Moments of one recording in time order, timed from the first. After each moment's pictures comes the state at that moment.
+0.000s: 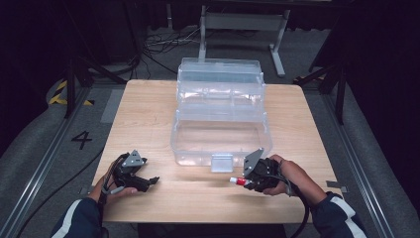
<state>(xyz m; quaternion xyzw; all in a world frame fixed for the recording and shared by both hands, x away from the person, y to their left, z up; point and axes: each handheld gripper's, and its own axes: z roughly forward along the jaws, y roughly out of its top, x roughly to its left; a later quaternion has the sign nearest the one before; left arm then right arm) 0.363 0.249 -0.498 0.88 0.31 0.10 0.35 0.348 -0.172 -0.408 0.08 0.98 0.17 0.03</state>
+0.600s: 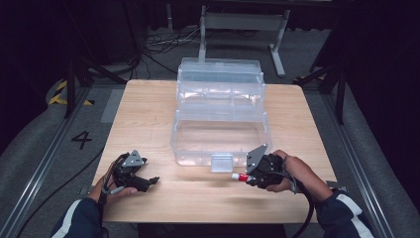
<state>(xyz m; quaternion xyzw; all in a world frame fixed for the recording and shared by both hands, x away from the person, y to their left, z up) 0.363 0.249 -0.498 0.88 0.31 0.10 0.35 0.347 -0.175 -0.385 0.07 0.98 0.17 0.05</state>
